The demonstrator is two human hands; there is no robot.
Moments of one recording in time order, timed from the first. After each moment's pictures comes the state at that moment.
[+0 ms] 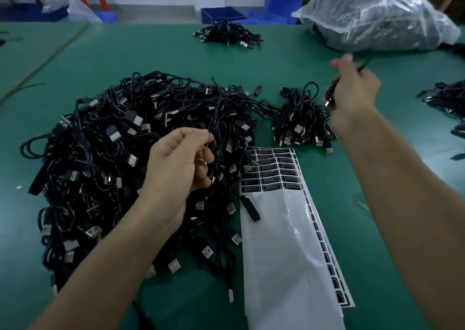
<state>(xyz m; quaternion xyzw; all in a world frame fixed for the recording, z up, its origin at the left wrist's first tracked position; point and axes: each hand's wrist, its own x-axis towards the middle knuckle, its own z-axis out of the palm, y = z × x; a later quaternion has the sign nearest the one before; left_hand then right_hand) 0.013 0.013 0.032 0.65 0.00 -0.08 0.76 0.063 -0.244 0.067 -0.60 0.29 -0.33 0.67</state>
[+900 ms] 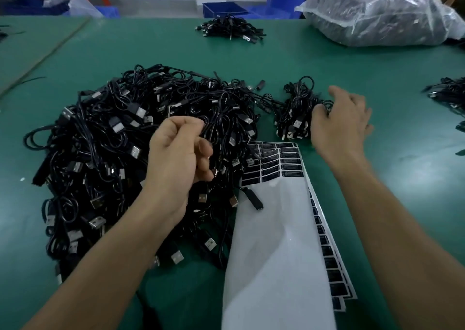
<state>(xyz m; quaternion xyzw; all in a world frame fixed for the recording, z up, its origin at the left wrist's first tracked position) 0.014 0.015 0.027 0.64 -0.01 -0.05 0.77 0.025 -0.224 0.016 -0.89 0.26 -0.26 0.26</state>
